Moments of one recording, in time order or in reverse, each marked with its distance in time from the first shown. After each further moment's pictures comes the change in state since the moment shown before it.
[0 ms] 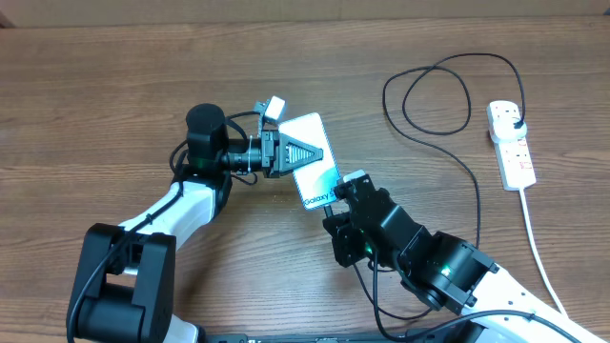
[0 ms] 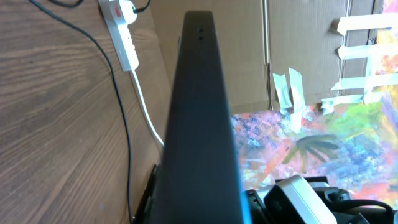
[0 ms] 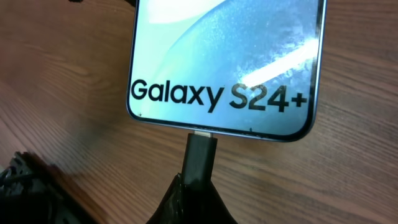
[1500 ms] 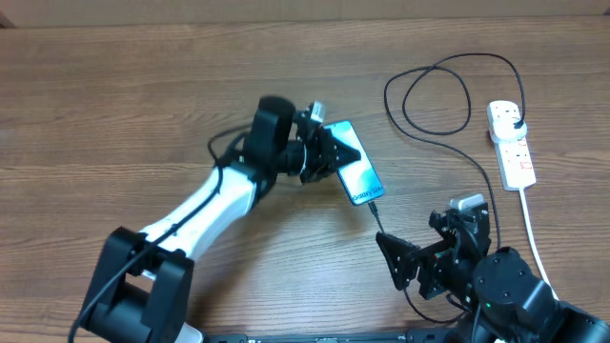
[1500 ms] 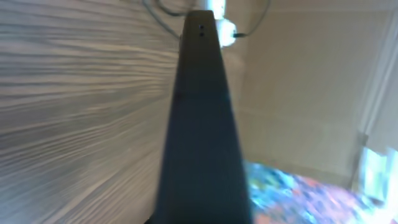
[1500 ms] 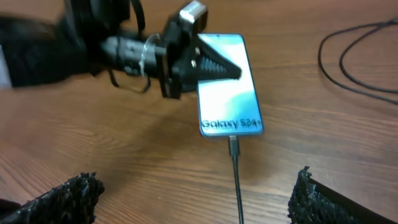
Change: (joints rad) left arm -0.245 0.001 0.264 -0.723 -0.552 0.140; right arm -0.008 -0.523 0.089 -0.375 0.239 0.036
